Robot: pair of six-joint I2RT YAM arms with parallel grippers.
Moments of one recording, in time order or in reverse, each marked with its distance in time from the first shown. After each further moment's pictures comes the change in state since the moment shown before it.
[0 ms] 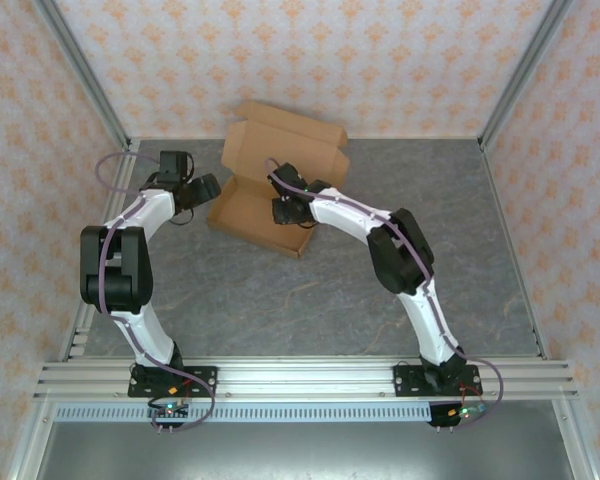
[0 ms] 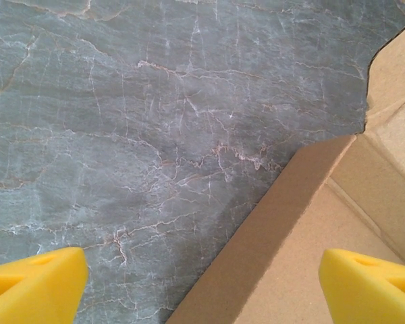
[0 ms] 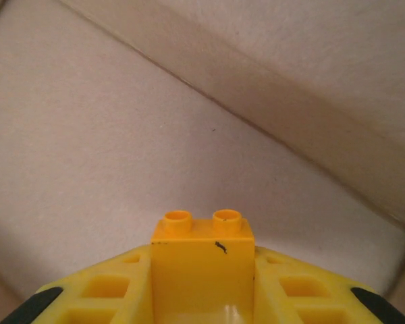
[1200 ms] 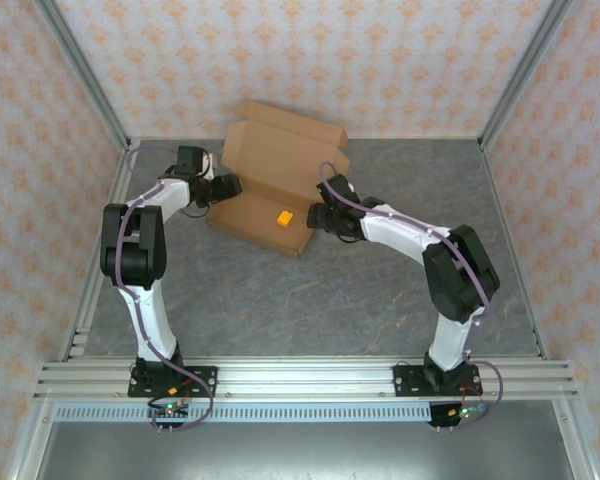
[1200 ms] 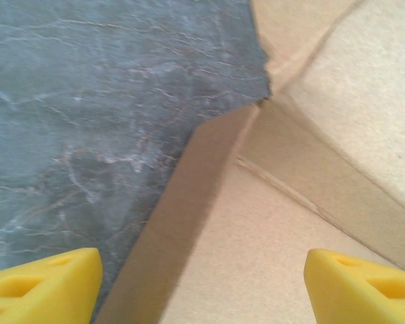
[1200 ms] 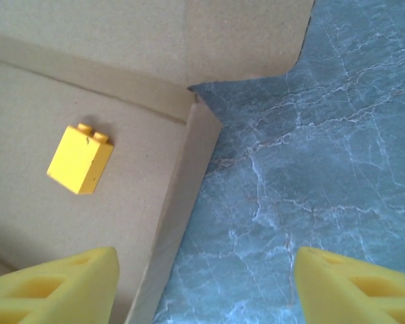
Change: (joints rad) left arm -0.049 0.228 0.160 0.017 0.262 0.083; right arm -0.125 -0.448 -0.587 0.203 0.001 0.177
